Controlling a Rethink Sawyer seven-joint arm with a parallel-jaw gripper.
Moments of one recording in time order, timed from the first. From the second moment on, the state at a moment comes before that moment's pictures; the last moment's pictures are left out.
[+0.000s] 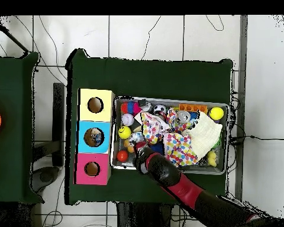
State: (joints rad) arm -0.88 -0.33 0.51 2.21 0.15 -0.15 2.09
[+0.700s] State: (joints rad) arm -0.89 -0.34 0.52 2.21 0.15 -0.14 2.09
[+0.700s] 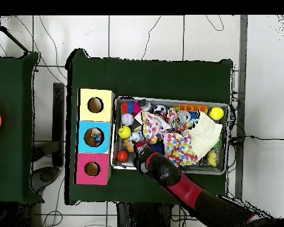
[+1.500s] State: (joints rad) arm -0.77 -0.72 0.50 2.28 0.24 -0.04 2.09
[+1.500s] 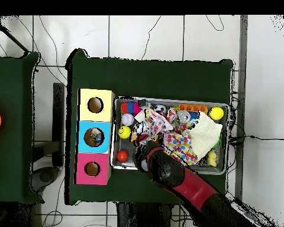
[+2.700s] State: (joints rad) arm -0.61 -0.97 0.44 2.29 0.40 0.01 2.09
